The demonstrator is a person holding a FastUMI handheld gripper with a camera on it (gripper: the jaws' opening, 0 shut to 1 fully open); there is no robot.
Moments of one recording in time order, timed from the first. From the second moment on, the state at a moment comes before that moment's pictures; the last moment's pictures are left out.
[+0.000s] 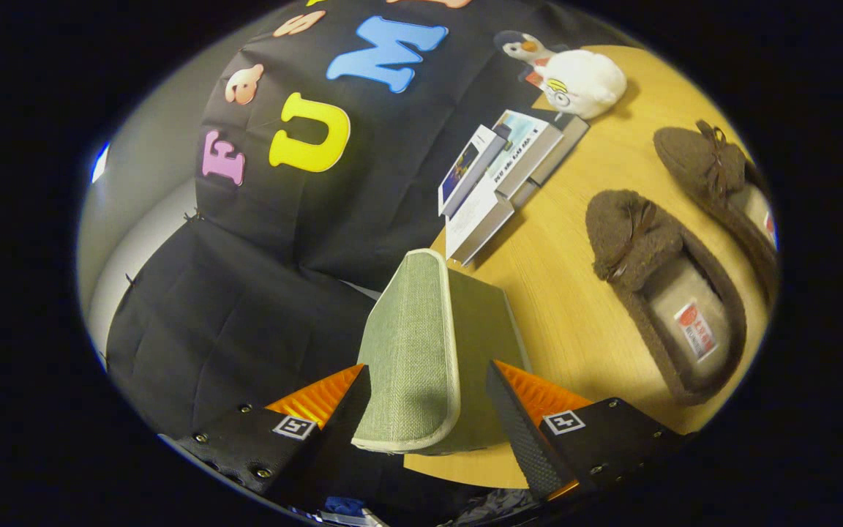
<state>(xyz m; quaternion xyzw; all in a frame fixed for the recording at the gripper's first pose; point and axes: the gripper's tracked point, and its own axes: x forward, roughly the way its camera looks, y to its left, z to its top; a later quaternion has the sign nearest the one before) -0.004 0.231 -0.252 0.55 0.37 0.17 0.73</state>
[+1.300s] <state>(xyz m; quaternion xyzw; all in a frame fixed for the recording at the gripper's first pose) -0.002 0.259 -0.257 0.68 0.40 0.18 0.59</state>
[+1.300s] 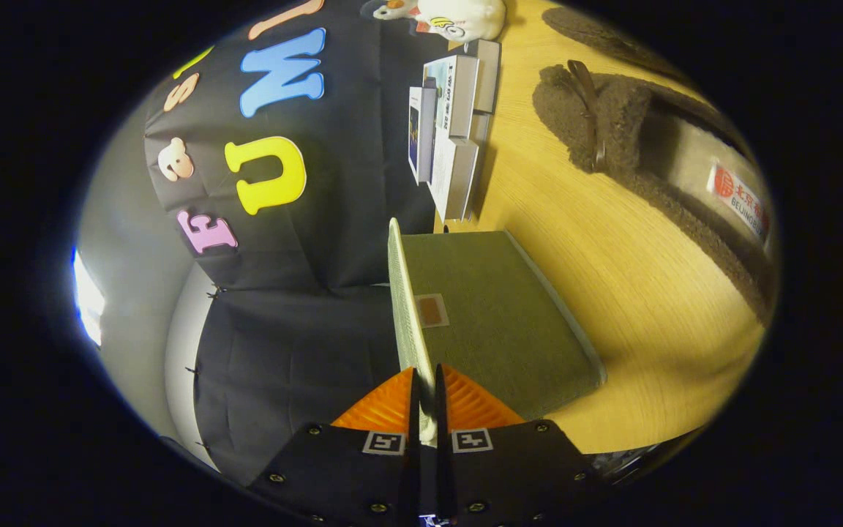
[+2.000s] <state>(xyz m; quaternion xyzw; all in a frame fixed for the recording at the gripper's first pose) 0.020 0.269 -0.168 0.59 0.37 0.26 0.67</state>
